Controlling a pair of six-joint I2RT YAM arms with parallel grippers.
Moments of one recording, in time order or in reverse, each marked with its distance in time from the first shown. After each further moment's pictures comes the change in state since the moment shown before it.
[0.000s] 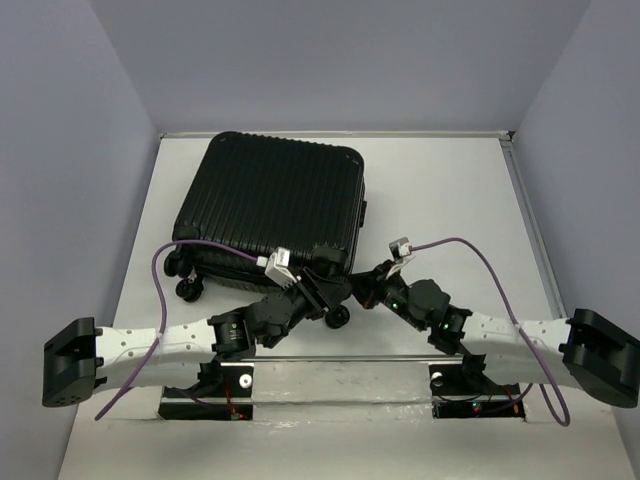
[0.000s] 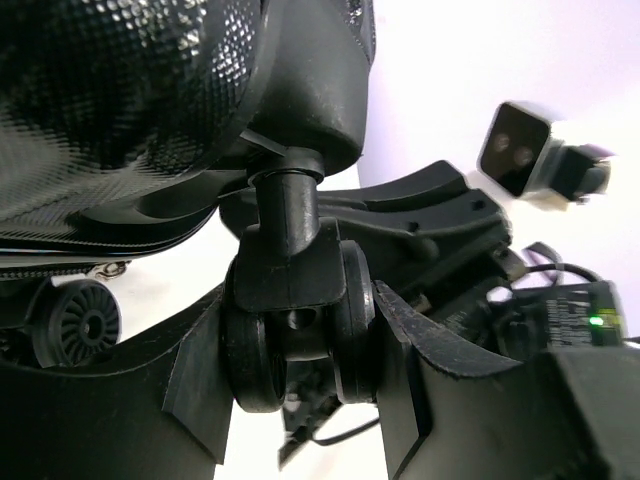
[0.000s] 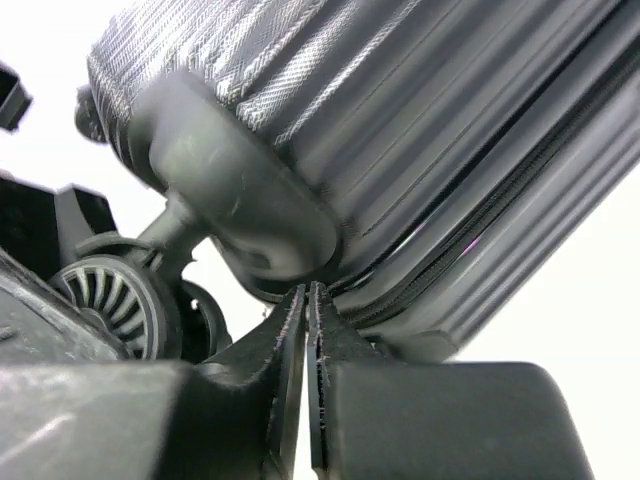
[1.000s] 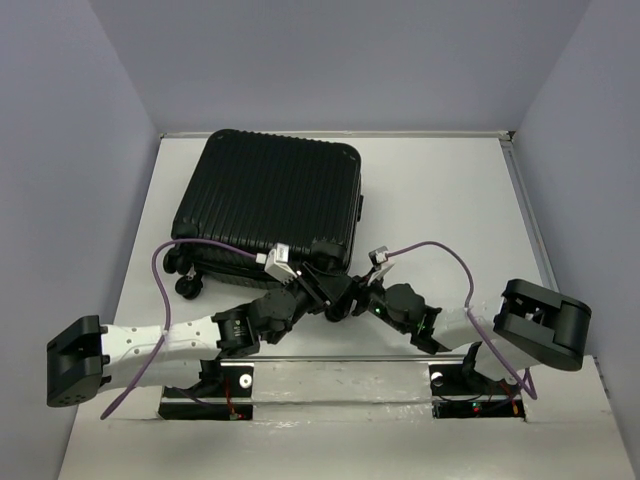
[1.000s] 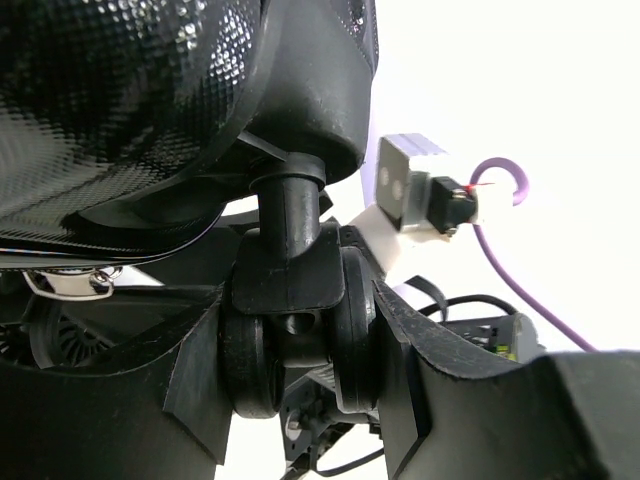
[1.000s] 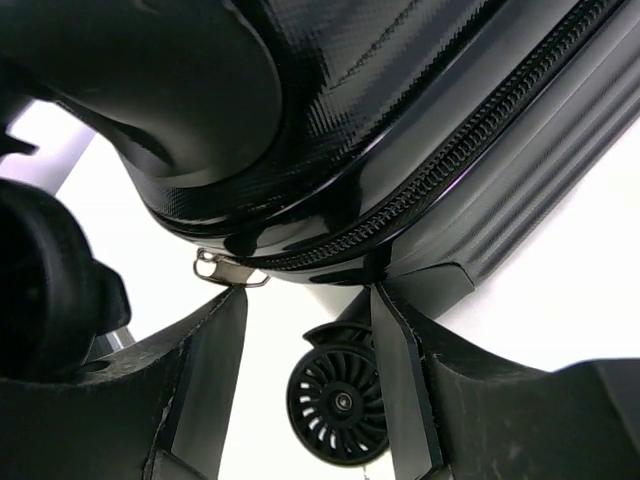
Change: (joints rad) left arm 0.017 0.040 0.019 0.016 -0.026 0.005; right arm 0.035 0.367 0.023 0.212 -0.051 0.022
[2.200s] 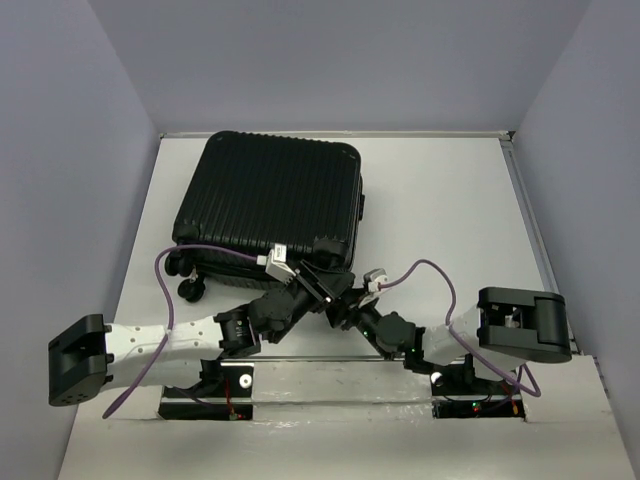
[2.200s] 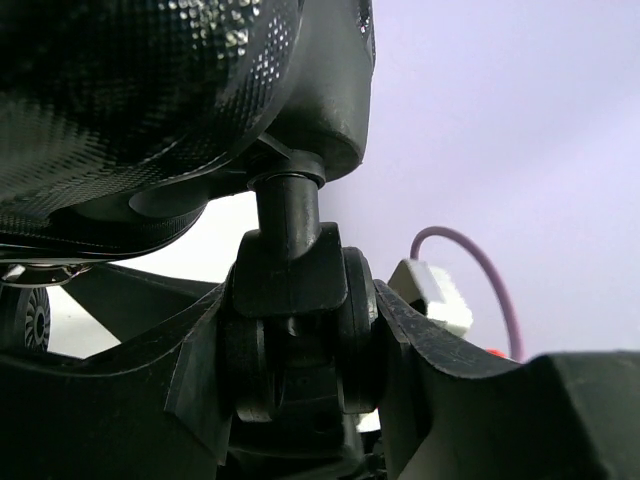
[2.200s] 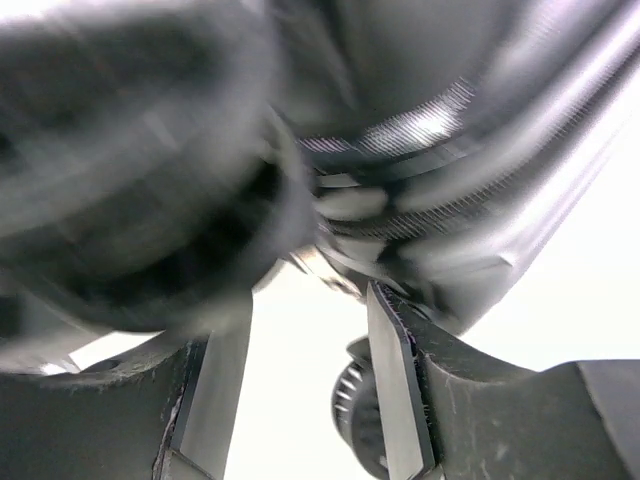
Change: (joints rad) left arm 0.006 0.019 -0.011 0.103 0.014 -0.113; right arm 0.280 0.115 0.024 0.220 0.500 -0.215
